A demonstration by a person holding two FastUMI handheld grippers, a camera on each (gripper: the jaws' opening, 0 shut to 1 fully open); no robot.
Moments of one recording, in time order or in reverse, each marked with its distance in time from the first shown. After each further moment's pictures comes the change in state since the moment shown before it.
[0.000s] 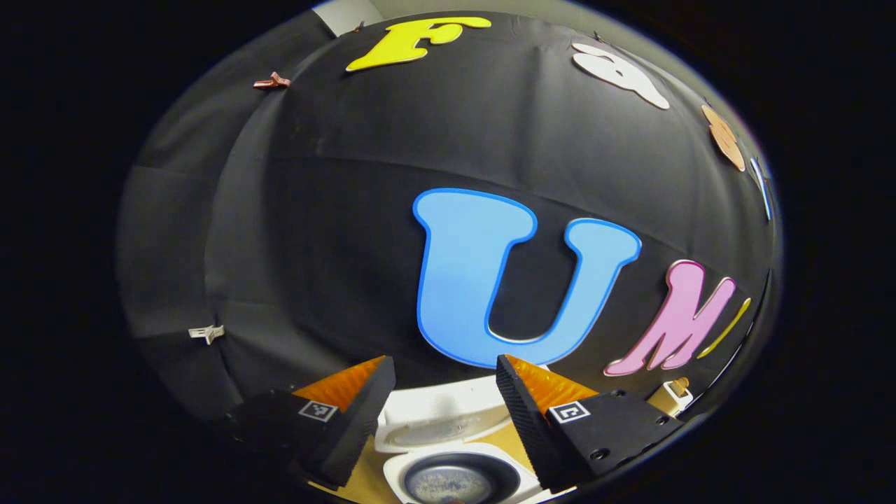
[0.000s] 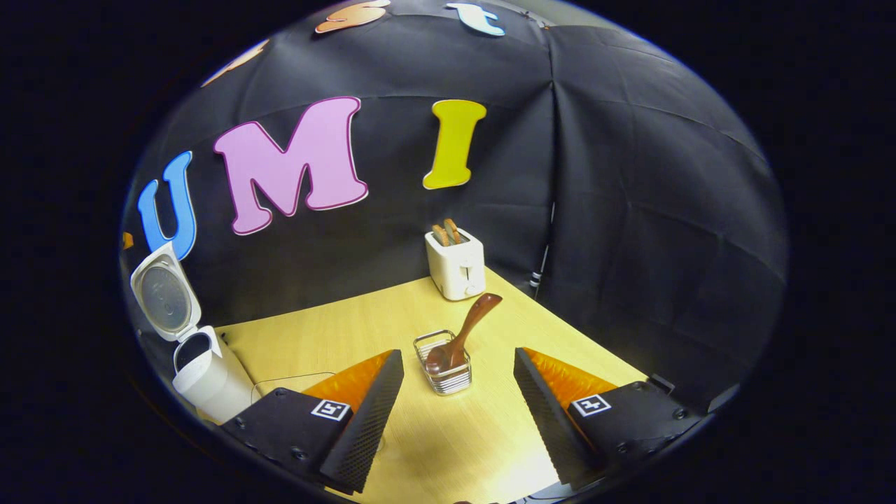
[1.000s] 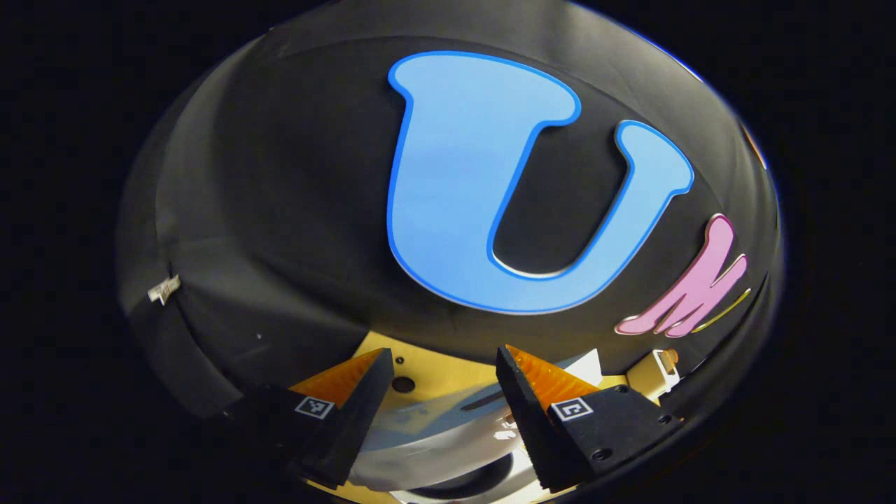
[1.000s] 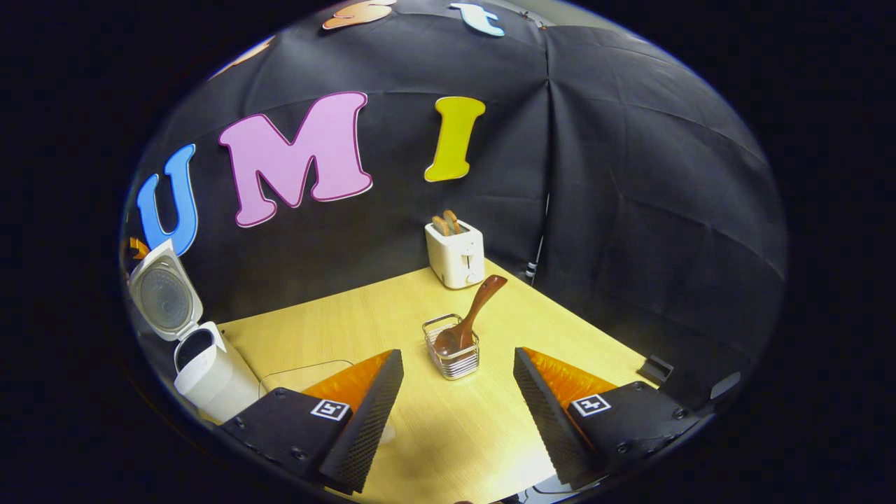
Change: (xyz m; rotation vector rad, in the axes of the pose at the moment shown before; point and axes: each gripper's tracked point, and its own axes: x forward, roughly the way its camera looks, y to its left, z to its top) left arm 0.036 -0.026 -0.110 -0.088 0.427 -0.072; right arm -0.017 0.024 -0.021 -0.012 0.030 0.009
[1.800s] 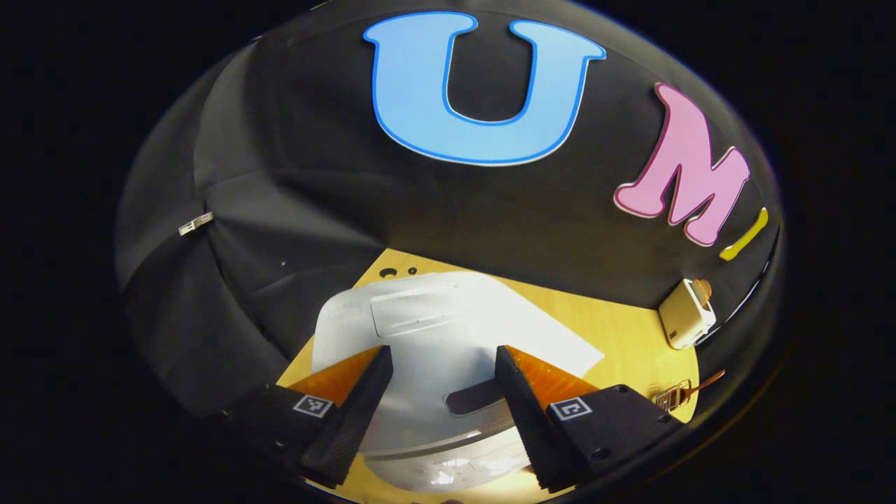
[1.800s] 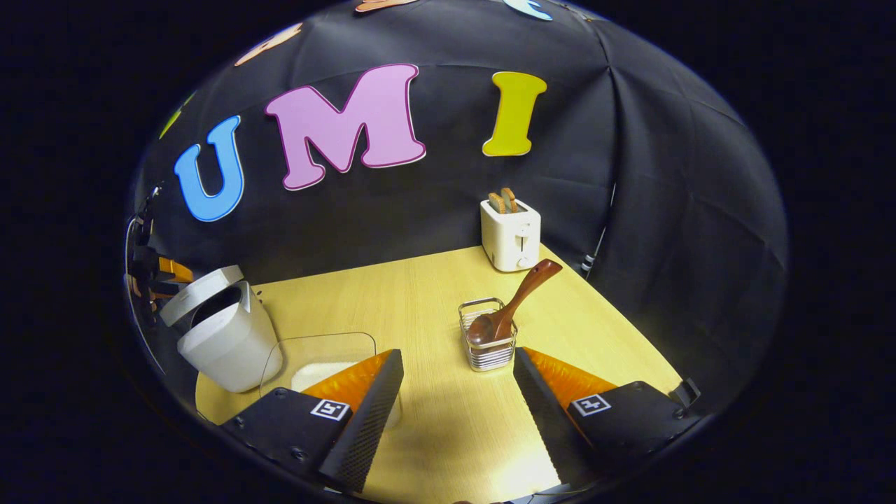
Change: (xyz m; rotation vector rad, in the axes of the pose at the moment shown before) left arm -0.030 -0.034 -0.187 0.108 0.149 0.204; right arm 0.032 0.009 -0.028 -0.111 0.092 0.258
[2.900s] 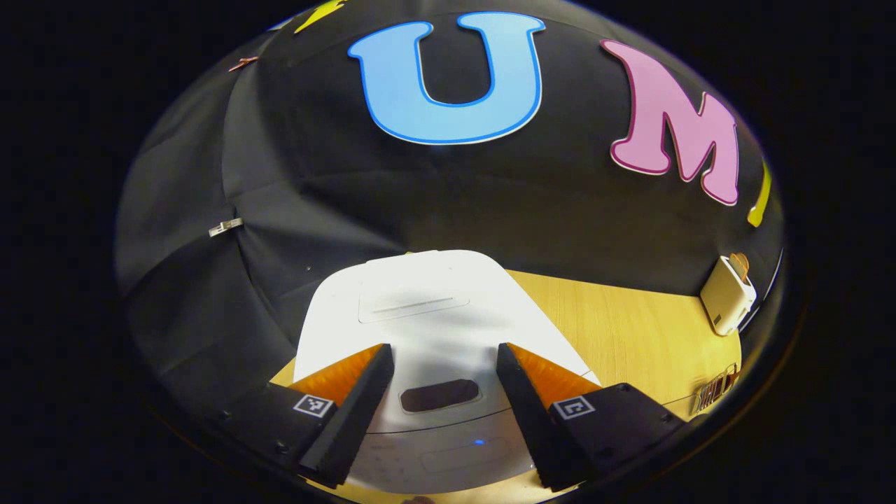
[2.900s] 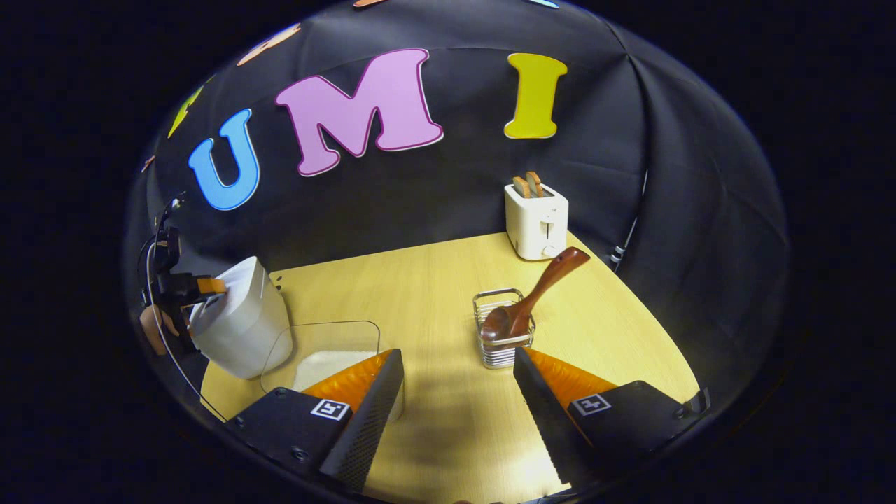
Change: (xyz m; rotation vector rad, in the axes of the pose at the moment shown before) left arm 0.019 -0.029 -0.052 0.059 -0.104 0.141; right arm 0.023 0.011 -0.006 -0.022 0.036 0.128
